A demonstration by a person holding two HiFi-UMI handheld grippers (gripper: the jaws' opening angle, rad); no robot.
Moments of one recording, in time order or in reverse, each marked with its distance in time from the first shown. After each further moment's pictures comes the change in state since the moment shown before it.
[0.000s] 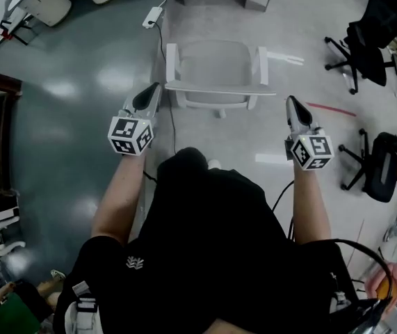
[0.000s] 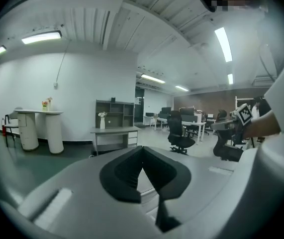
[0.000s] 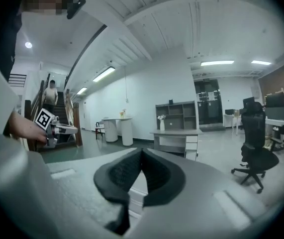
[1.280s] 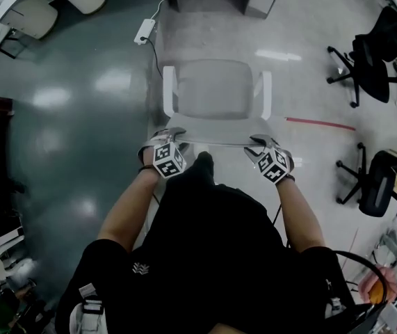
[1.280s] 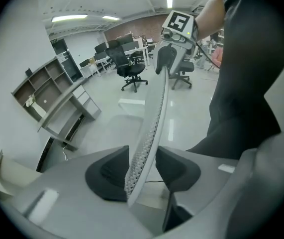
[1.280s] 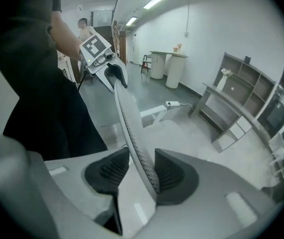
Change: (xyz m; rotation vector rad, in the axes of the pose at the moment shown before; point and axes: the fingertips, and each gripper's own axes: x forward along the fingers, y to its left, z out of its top) left arm 0.092 -0.051 -0.228 0.698 0.731 -0.520; right arm 0.099 0.063 -0.215 -0.529 0.737 0.501
